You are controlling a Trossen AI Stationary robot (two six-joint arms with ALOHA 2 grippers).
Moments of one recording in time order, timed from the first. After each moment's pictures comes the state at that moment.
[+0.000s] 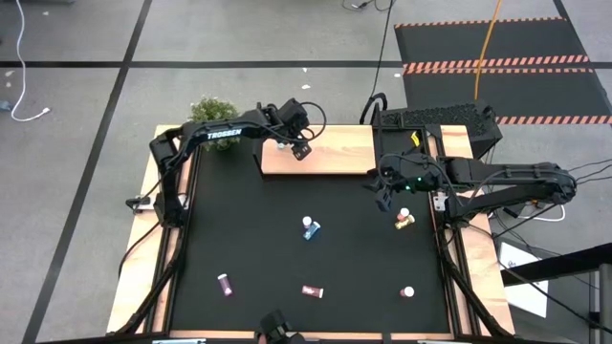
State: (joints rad) left arm 0.54 1.93 1.50 -0.52 -0.08 0.00; right arm -0.05 0.94 0.86 -0.55 0.23 0.38
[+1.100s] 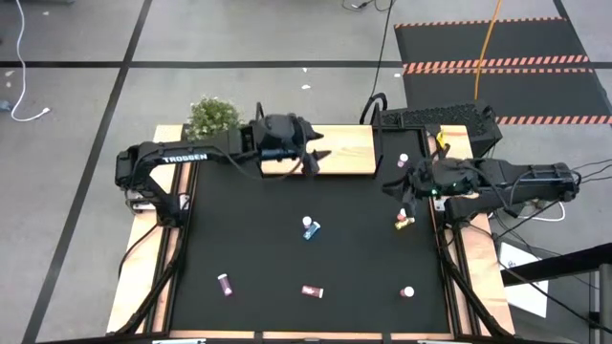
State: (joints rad) left arm 0.19 1.62 1.50 -0.27 -0.15 -0.07; right arm 0.09 0.72 0.86 -0.70 0.21 0.64
